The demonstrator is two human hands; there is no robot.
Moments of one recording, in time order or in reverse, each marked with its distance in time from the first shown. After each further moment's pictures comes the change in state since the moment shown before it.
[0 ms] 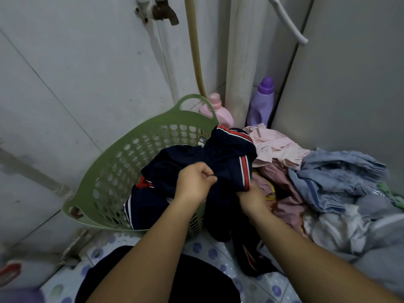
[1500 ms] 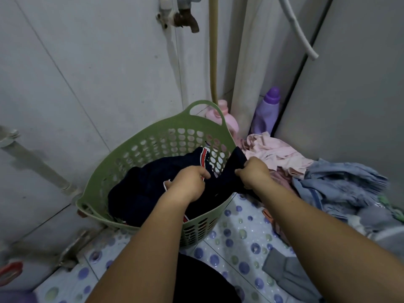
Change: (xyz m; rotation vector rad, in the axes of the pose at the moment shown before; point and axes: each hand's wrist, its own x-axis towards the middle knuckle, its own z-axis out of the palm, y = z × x) left_hand 0.031 -0.029 -0.031 0.278 -0.231 -0.137; right_hand 0.020 -0.090 -0.010 -0.548 -0.020 -0.083
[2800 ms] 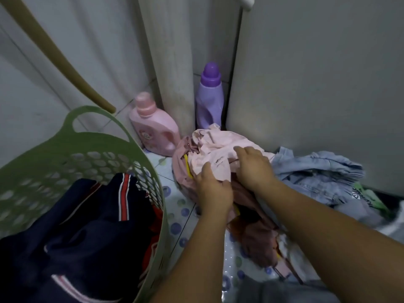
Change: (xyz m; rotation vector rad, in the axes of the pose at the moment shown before) left_hand 0.120 0.157 0.168 -0.354 0.118 0.109; right_hand 0.173 0.157 -0.025 -0.357 0.156 -0.132
